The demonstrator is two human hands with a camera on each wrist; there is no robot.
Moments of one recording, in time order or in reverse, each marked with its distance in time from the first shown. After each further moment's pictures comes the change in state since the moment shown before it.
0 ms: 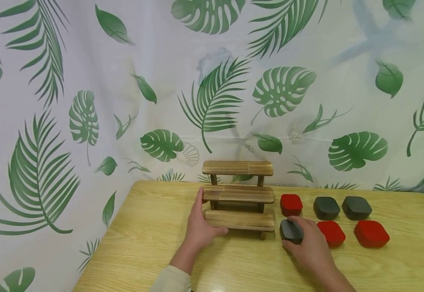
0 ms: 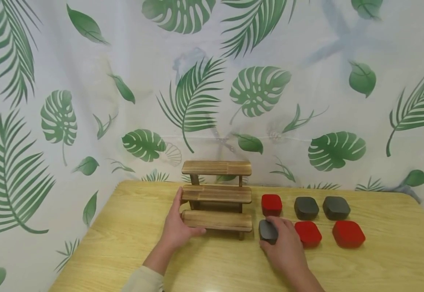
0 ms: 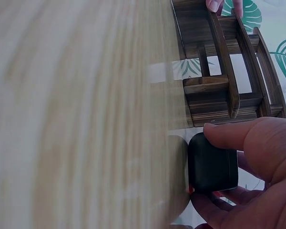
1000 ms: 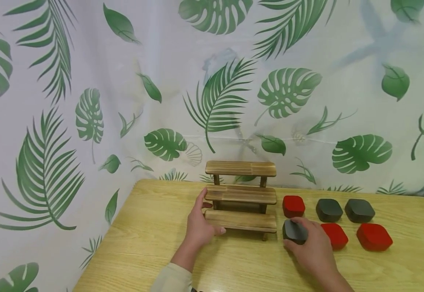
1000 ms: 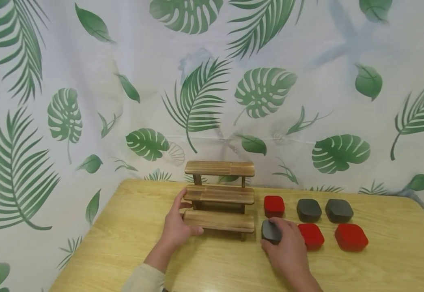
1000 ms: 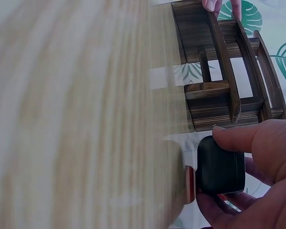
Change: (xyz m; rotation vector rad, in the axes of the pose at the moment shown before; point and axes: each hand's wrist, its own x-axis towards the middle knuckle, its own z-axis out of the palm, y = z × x) left_hand 0.005 -0.002 -0.005 -0.056 -0.004 -0.021; right_hand 0.000 -0.007 -0.002 0.026 0.022 0.083
